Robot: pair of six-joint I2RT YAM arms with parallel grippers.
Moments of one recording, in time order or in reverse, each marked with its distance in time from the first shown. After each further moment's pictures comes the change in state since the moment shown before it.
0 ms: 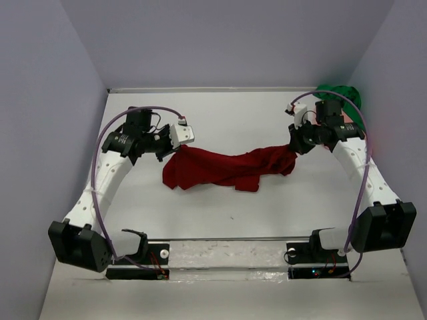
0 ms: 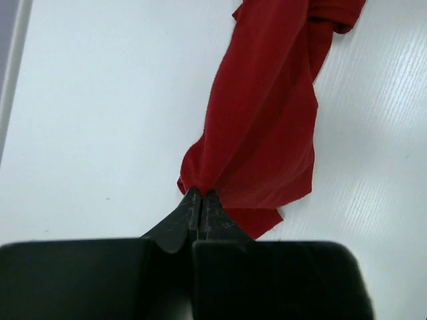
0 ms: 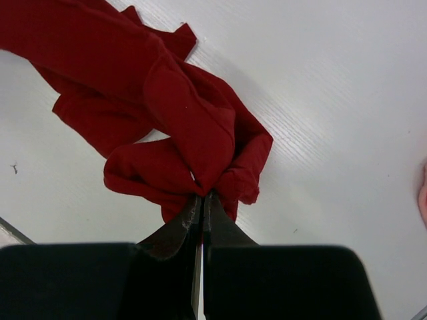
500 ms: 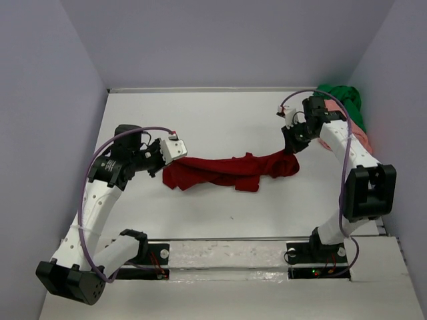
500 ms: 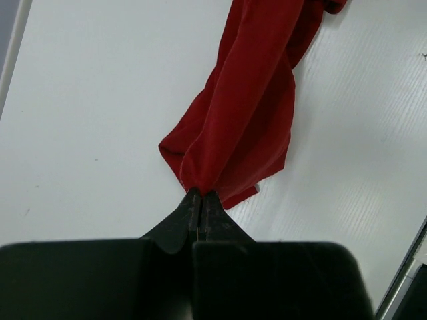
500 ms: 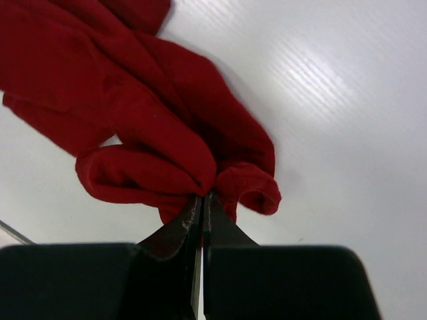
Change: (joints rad) left arm -0.005 -0.288 -0.130 -0.050 -0.096 -0.078; right arm 0.000 0.246 0.078 -0.069 0.028 -0.026
